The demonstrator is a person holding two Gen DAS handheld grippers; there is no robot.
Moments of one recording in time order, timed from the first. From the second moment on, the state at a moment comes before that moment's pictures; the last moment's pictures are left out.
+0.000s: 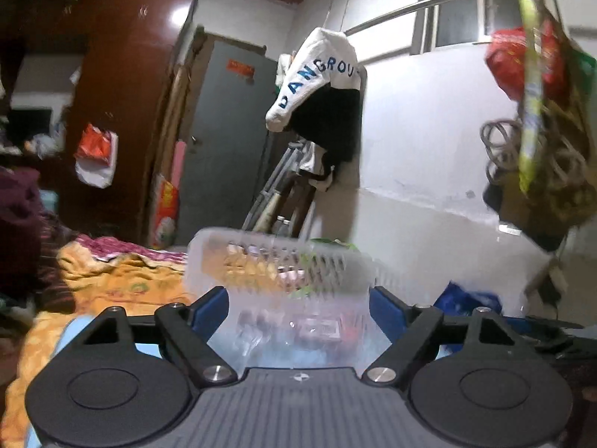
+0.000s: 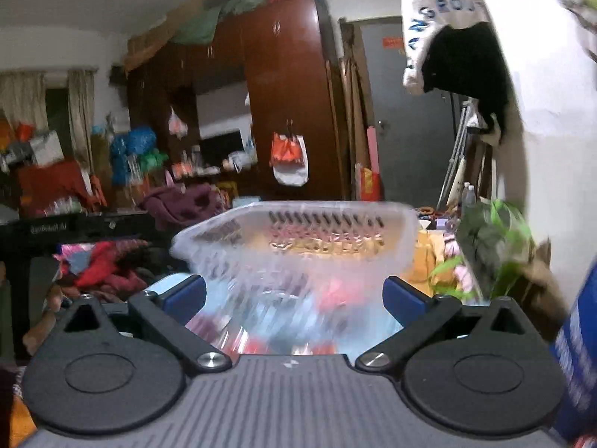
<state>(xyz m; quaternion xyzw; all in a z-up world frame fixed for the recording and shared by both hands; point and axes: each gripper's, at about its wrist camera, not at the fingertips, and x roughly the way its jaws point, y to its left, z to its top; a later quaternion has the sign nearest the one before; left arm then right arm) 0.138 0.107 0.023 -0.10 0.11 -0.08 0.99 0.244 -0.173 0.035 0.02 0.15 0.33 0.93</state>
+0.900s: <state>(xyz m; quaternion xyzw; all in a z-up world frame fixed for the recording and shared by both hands) 0.123 0.089 -0.050 -0.07 0.22 -0.01 0.97 0.181 -0.165 -0.043 0.02 0.20 0.35 0.91</state>
